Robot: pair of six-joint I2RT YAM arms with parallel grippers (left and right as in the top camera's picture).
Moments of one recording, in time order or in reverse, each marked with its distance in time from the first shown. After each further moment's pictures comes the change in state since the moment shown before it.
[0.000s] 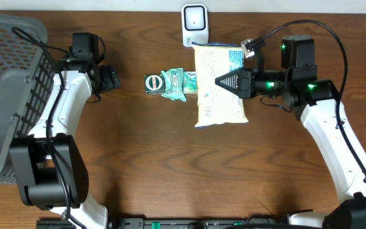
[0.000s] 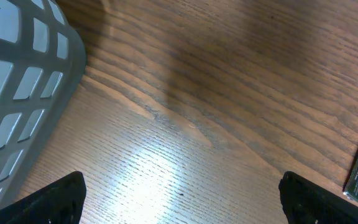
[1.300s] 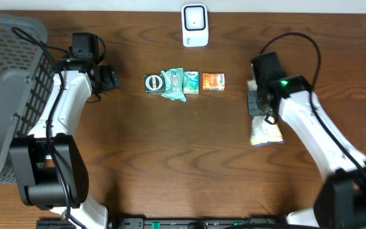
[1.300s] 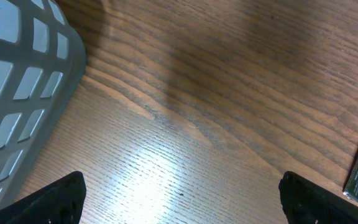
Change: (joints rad) left arm 0.000 0.000 0.000 0.000 0.000 0.000; right arm 0.113 0.153 0.000 -0.402 1.240 -0.040
